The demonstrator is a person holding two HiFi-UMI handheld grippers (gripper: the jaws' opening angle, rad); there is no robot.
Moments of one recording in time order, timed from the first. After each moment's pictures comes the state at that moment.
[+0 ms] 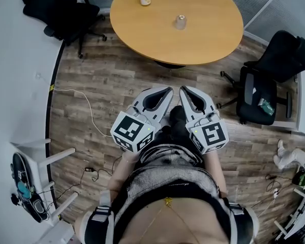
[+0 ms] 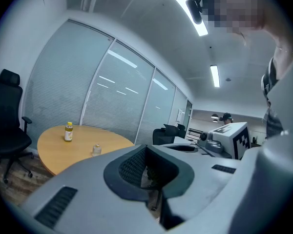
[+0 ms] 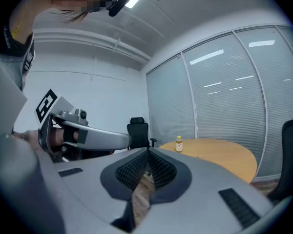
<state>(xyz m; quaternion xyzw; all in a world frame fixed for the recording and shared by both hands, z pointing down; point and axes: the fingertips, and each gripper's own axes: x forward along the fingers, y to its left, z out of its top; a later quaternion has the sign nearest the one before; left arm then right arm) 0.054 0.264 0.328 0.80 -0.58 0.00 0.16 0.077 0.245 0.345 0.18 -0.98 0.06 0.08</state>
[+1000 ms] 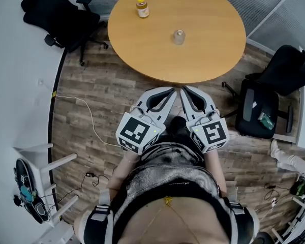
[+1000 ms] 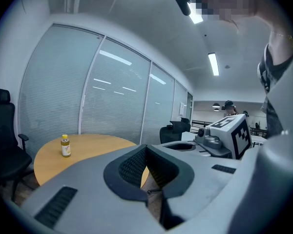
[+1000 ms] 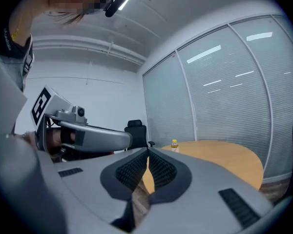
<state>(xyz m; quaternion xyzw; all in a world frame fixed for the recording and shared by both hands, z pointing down) 0.041 0.155 0.318 0.80 -0.59 0.05 0.12 0.053 0.138 0.340 0.17 -0.98 0.07 0.07</state>
